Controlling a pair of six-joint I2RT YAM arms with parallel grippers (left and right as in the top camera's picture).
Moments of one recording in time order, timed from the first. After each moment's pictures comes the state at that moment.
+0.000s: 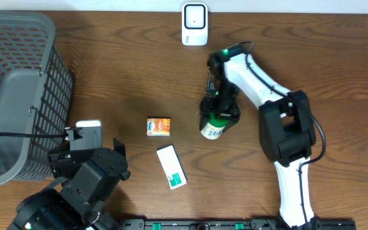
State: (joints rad) left arm -0.73 0.74 1.12 -1.32 -0.68 -0.54; right arm 0.39 2.31 1.84 -1.55 -0.47 0.22
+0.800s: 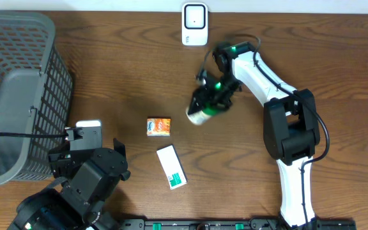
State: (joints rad) left arm -0.73 0.74 1.12 -1.32 -0.68 -0.54; right arm 0.36 2.31 1.84 -1.16 -0.68 0.06
